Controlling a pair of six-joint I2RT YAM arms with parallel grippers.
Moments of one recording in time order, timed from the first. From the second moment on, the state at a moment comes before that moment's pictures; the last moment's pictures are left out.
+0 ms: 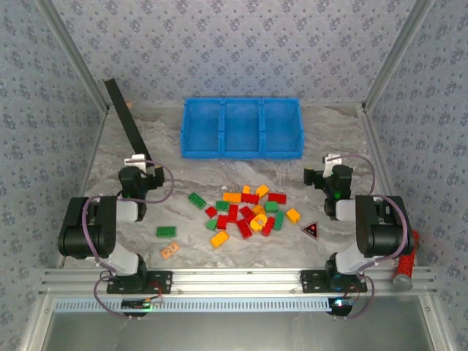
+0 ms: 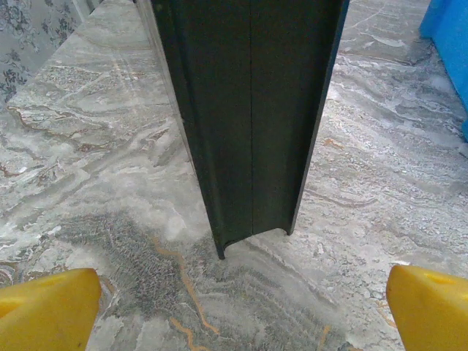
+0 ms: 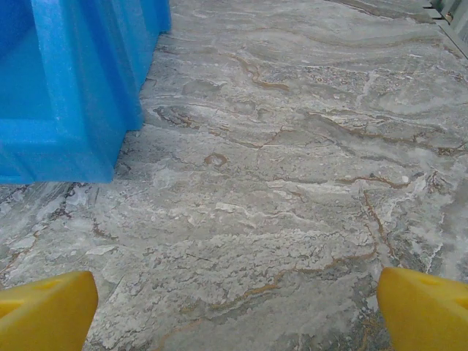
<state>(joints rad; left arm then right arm) 0.00 1.53 0.39 0.70 -0.12 -0.05 -0.04 1.53 0.39 0.69 -0.01 -0.05</state>
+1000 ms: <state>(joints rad) 0.00 1.53 0.39 0.70 -0.12 -0.05 -0.04 1.53 0.39 0.69 -0.01 -0.04</state>
